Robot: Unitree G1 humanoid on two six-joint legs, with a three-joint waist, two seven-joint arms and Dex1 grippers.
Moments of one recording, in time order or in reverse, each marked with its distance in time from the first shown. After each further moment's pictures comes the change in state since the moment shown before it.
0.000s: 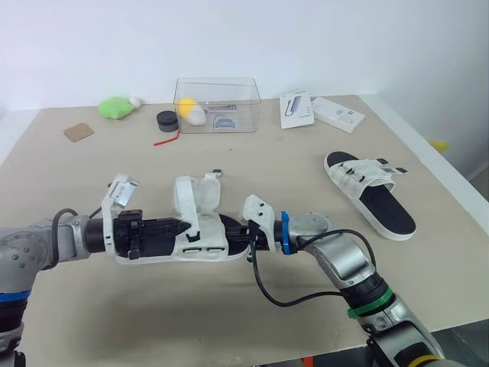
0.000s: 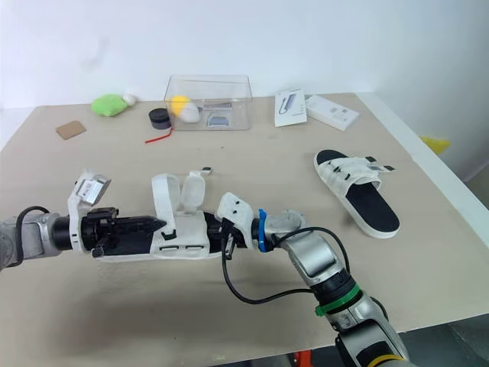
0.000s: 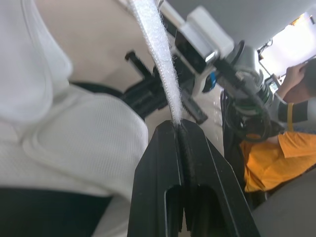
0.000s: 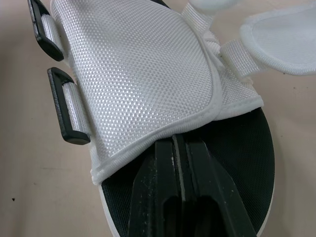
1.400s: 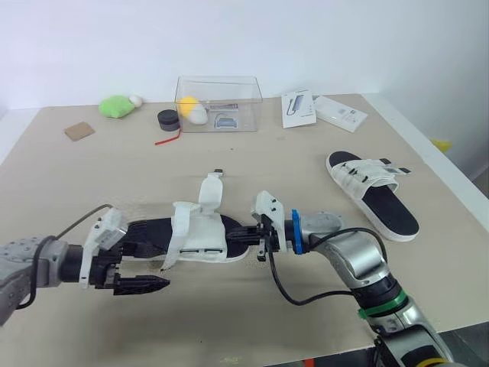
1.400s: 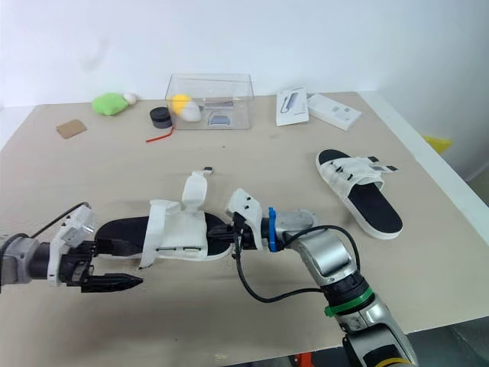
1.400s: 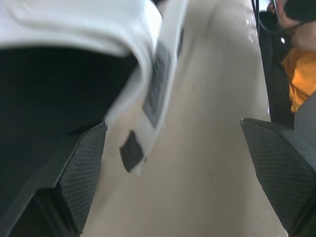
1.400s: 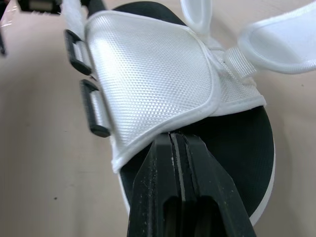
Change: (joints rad) left arm 0.291 0.201 -0.121 -0.055 0.347 -0.503 -0.290; right arm 0.012 -0.026 -0.073 -0.028 0.129 0.090 0.053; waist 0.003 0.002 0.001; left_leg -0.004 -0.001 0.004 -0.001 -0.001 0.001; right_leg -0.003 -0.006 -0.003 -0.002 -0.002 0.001
